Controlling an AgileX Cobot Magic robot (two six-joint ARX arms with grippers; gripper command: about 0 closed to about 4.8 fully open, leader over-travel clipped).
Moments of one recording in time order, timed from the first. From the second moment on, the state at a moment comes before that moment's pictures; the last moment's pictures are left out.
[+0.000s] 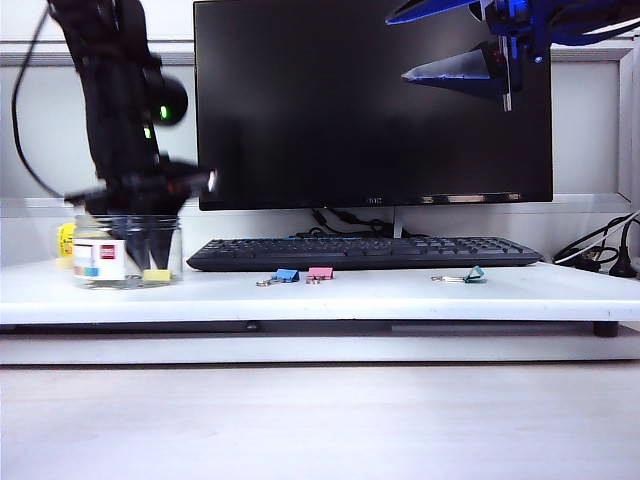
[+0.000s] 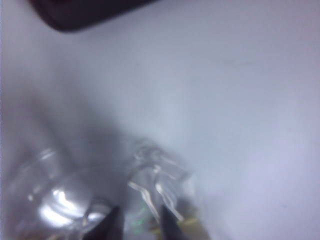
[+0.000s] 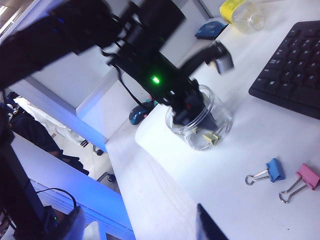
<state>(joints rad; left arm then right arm) -0.26 2.15 1.92 -1.19 0.16 0.12 0.21 1.38 0.98 0.11 -1.04 0.42</state>
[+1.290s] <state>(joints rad) -0.26 2.21 2.04 -1.19 0.13 0.07 0.21 1.38 0.98 0.12 -1.02 0.42</state>
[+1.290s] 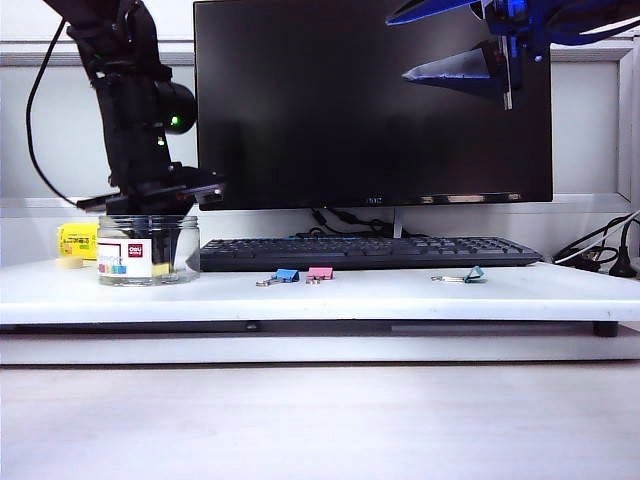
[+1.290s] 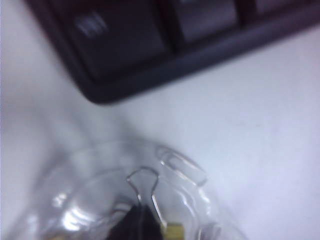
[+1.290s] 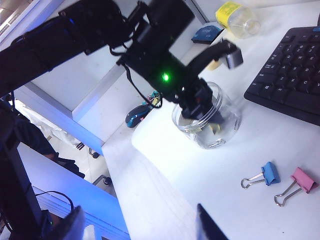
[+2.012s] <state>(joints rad) -0.26 2.14 2.11 -1.26 0.11 0.07 0.21 1.42 0.98 0.12 -1.02 0.41</state>
